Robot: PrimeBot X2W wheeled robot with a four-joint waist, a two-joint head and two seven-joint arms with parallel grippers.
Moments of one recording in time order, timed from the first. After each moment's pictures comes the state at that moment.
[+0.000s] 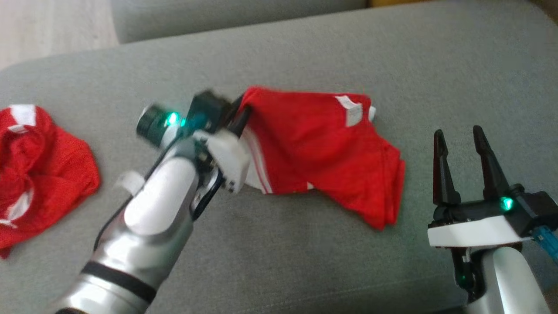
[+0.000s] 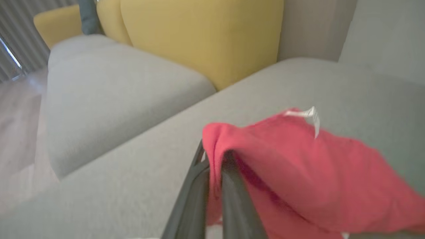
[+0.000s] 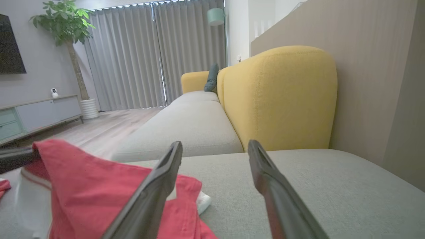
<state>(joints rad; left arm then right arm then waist) -0.73 0.11 -0.66 0.60 -0.28 -0.08 -0.09 -0.09 -0.05 0.03 0.09 0.12 0.12 -0.25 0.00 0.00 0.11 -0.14</state>
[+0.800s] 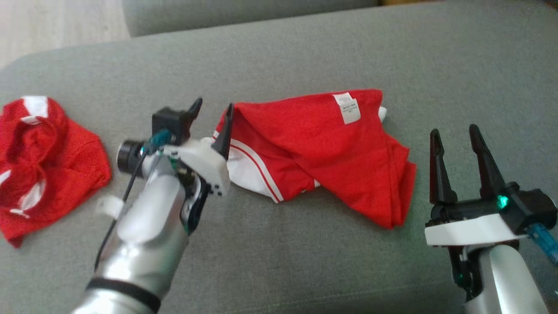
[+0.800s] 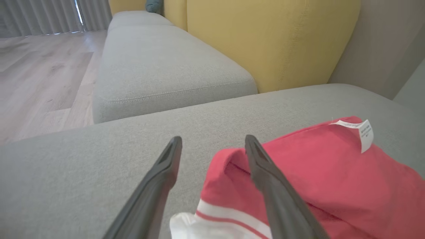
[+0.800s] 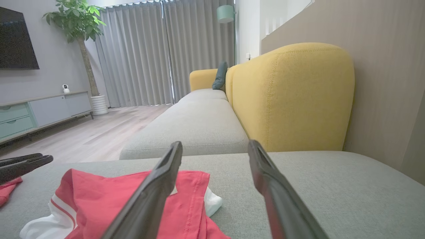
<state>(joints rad) -0.65 0.06 -0.52 0.81 -0.36 0.00 -0.25 -0.11 -0.05 0.03 0.10 0.11 0.12 -0.25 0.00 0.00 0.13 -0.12</state>
